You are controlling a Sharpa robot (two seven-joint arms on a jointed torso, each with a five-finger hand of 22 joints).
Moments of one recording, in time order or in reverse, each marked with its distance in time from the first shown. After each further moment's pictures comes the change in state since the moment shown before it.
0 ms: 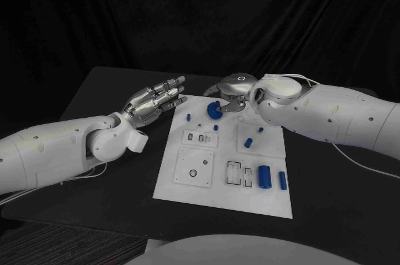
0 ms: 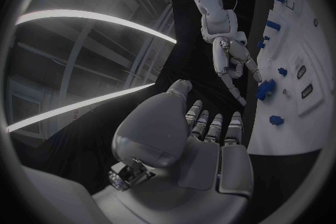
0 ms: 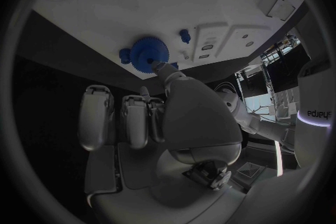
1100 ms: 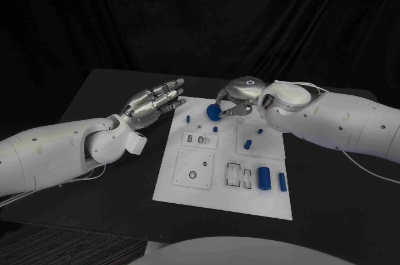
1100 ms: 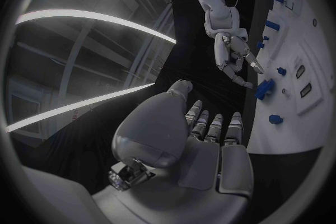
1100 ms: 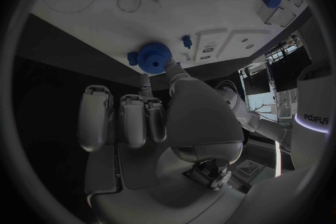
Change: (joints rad) left arm 0.000 -0.005 0.000 -0.001 0.000 0.005 -0.004; left_hand 0.000 0.000 0.017 -0.006 0.000 -0.007 0.000 0.000 0.000 0.000 0.000 0.000 0.000 0.000 0.000 0.000 0.000 0.000 0.000 0.007 0.000 0.000; right arm -0.020 -0.062 0.000 0.047 0.000 -0.075 -0.021; right_hand -0.073 -0.039 -0.117 0.098 -0.258 0.192 0.054 0.204 0.140 0.000 0.049 0.000 0.000 -0.004 0.035 -0.007 0.000 0.000 0.009 0.030 -0.004 0.001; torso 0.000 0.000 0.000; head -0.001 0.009
